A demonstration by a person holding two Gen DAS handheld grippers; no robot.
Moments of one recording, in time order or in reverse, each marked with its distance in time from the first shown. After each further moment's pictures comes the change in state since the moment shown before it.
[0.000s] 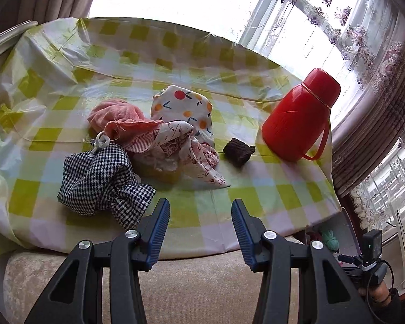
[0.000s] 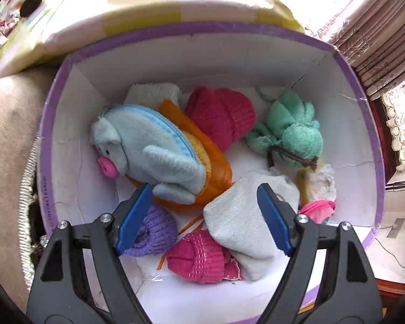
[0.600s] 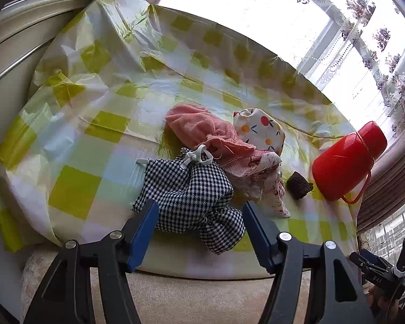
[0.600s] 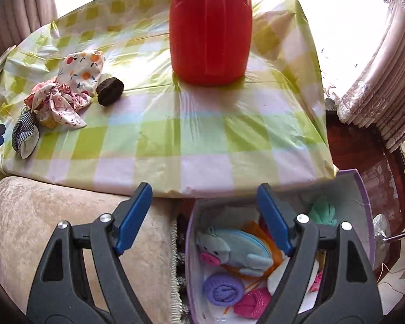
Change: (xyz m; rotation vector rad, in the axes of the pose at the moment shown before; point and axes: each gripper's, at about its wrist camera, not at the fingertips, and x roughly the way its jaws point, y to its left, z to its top) left arm -0.002 0.089 0.014 -0.227 -0.030 0.120; right arm -0.097 0.102 0.097 -0.091 -0.310 0.155
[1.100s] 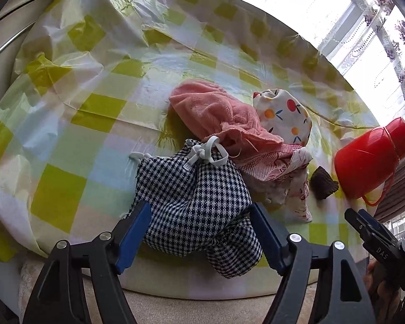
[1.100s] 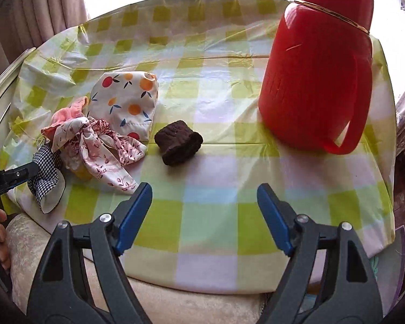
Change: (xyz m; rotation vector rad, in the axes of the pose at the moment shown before) left arm 0.052 -0.003 0.014 -0.012 0.132 0.072; right arm 0.054 0.095 0.072 -0.067 -0.078 0.115
